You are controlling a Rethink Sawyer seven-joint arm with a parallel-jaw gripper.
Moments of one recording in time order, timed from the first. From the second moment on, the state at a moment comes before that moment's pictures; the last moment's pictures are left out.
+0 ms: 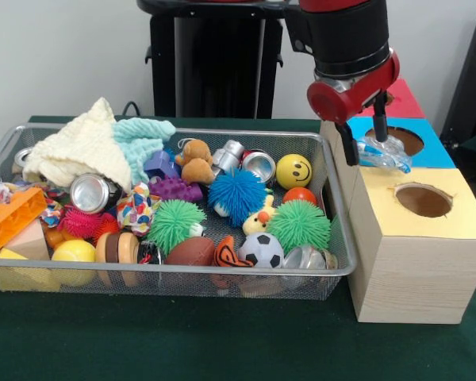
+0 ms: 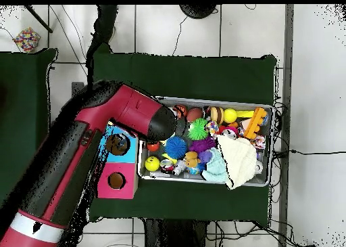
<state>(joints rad) 0.44 0.03 -1.05 0.90 -1.55 -1.26 3.69</state>
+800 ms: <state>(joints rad) 0.44 0.05 -1.04 0.90 -1.54 -1.25 3.69</state>
